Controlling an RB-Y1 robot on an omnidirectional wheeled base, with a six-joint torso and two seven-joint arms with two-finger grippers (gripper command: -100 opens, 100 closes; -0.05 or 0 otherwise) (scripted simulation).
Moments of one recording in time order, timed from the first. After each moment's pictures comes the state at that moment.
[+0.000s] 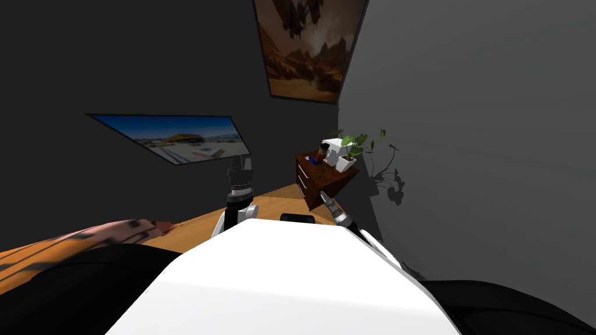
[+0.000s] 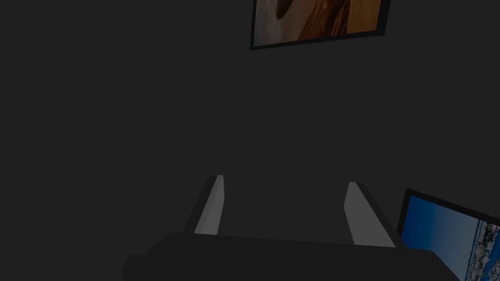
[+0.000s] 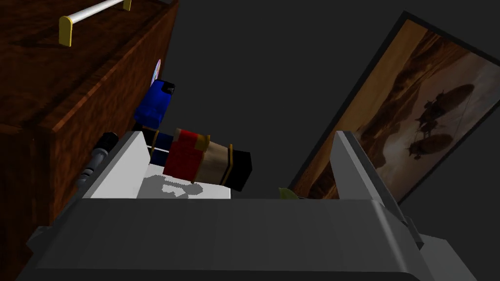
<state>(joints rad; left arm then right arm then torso) 0.54 0.01 0.03 -2.37 -0.10 -0.55 -0.02 0.62 -0.73 0.37 -2.02 -0.08 -0.49 0.11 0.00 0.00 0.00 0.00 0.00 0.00</state>
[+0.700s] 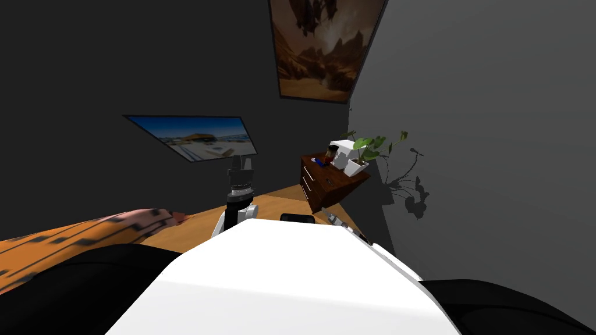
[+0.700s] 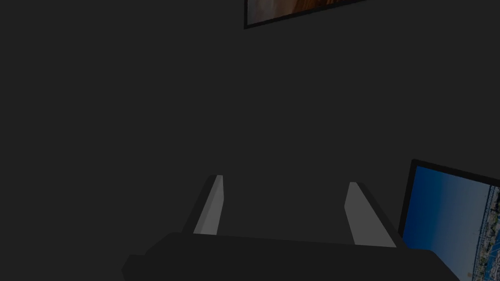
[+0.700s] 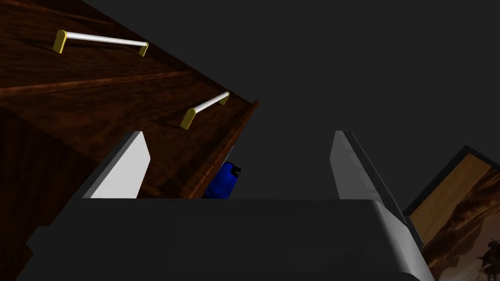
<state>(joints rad) 0.54 0.01 0.03 -2.37 -0.10 -0.55 -0.02 0.67 -0.96 0.47 -1.88 -0.06 -0.49 0.14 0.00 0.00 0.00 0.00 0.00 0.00</state>
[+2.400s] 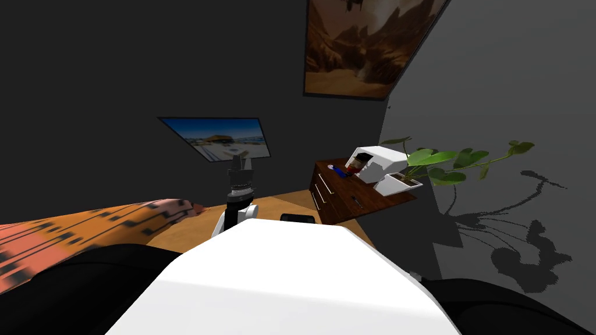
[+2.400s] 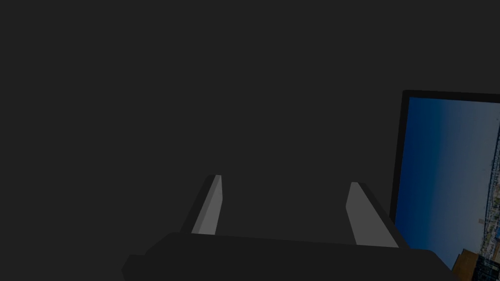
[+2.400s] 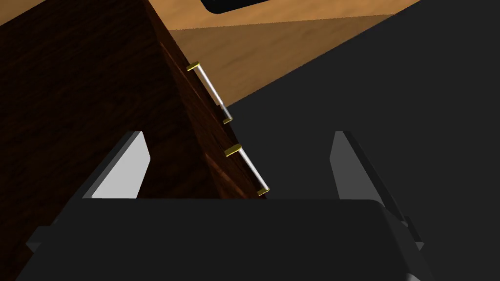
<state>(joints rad) 0.54 0.01 0.03 -2.37 -0.10 -0.55 -0.02 0.75 -1.46 0.70 -1.54 0.00 -0.50 0.17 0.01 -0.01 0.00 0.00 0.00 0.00</state>
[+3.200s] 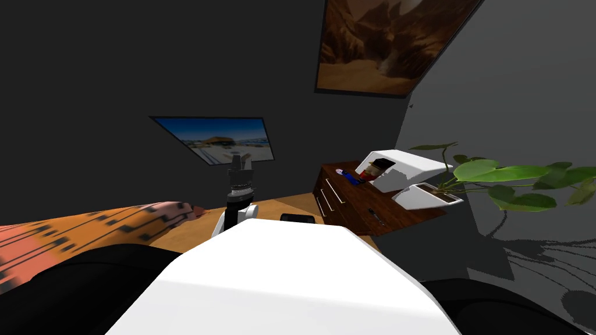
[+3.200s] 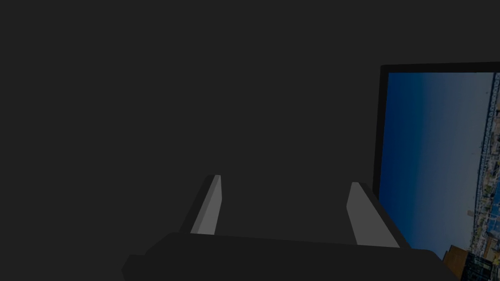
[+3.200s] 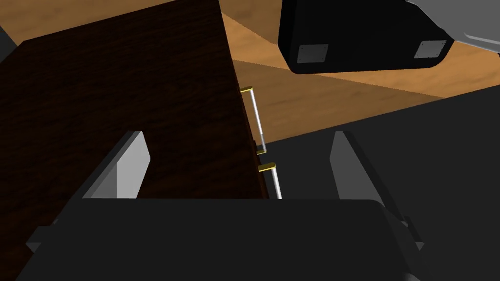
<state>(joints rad) 0.54 0.01 0.03 -2.37 -0.10 -0.55 -0.02 0.82 -1.67 0.73 -1.43 0.01 -0.50 0.20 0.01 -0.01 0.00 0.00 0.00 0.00</state>
